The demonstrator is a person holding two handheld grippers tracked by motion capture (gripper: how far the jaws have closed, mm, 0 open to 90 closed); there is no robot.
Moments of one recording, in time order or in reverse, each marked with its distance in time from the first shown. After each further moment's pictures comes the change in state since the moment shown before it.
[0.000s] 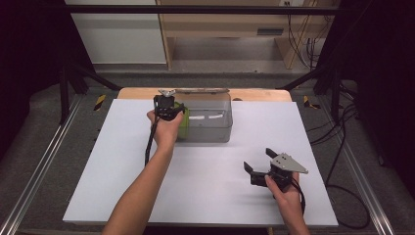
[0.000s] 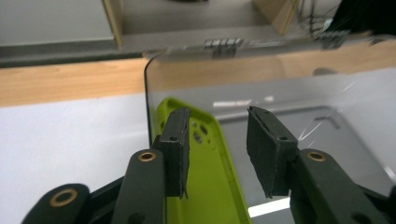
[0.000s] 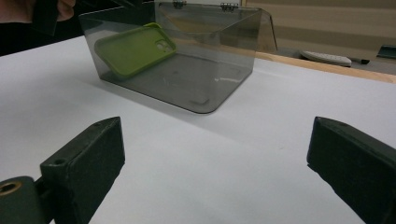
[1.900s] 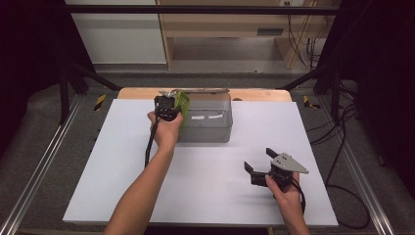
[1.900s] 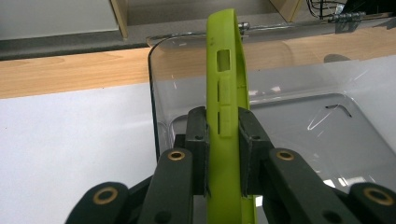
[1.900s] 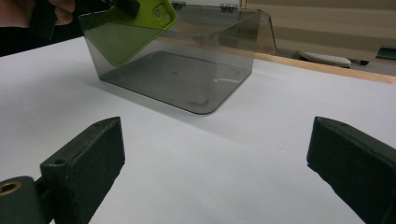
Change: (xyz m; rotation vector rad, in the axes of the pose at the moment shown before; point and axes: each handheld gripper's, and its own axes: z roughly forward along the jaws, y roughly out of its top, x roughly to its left) left arm 0.000 -0.005 0.007 0.083 0.036 0.001; right arm -0.001 0.000 0.000 -0.002 -0.001 -0.003
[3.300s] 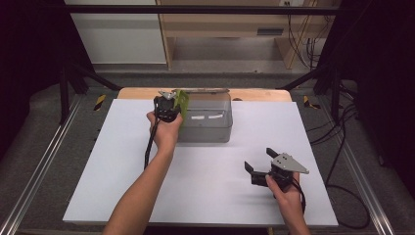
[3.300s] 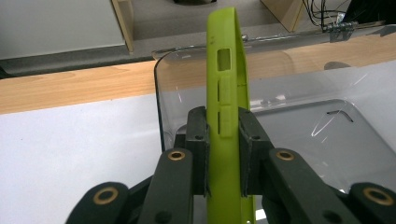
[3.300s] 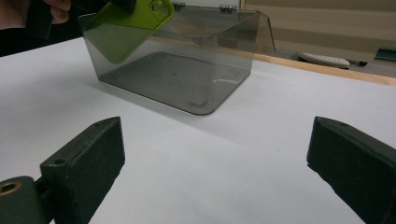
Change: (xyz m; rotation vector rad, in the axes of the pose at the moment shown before) left arm -0.002 -0.002 -0.007 -0.050 0.017 0.031; right arm 0.000 0.000 0.000 -0.004 -0.003 0.000
